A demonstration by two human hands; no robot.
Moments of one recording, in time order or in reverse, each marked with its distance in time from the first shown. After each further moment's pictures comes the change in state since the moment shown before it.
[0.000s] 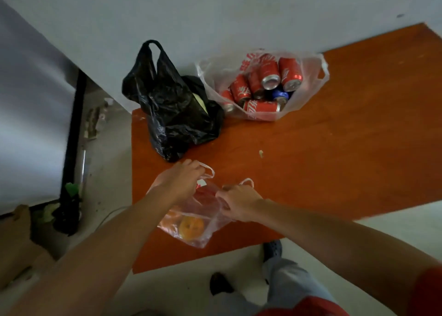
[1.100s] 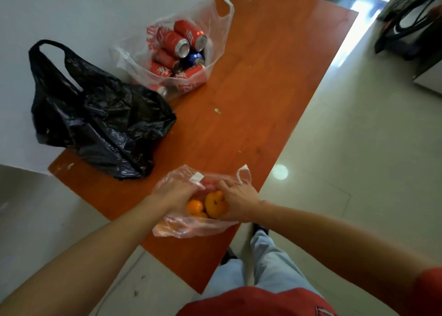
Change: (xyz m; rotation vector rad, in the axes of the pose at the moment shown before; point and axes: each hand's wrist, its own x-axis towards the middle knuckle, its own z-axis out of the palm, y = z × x) left_hand 0.002 -0.083 0.074 0.166 -0.287 0.768; right_hand 0.040 -0.133 0.120 0.332 0.294 0.811
